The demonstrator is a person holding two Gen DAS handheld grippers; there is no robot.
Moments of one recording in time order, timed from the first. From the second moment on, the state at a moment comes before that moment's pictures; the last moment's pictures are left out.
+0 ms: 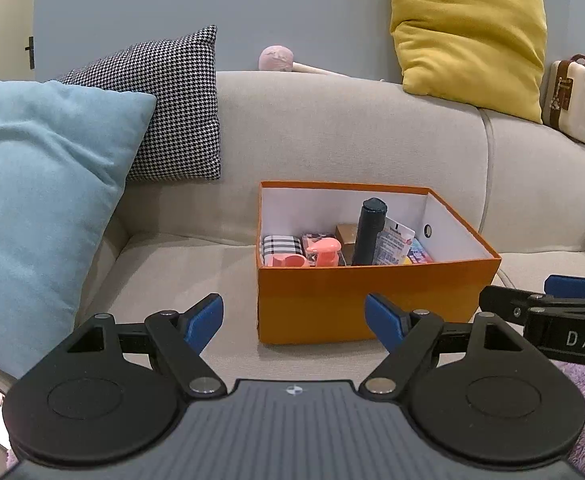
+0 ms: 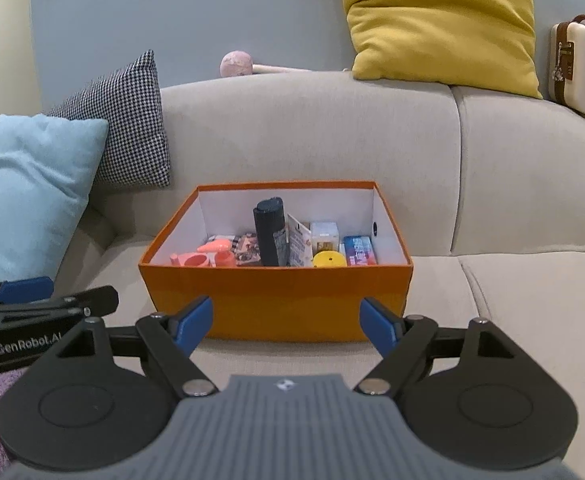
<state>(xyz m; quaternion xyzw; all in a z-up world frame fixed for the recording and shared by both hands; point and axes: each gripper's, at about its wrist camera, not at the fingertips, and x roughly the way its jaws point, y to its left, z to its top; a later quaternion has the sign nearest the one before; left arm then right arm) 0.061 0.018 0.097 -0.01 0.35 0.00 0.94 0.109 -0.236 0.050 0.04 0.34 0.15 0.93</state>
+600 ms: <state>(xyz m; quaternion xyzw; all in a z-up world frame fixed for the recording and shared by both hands) 0.063 0.015 0.094 -0.01 0.35 -0.01 0.94 0.111 -0.235 0.044 0.04 0.35 0.15 0.92</state>
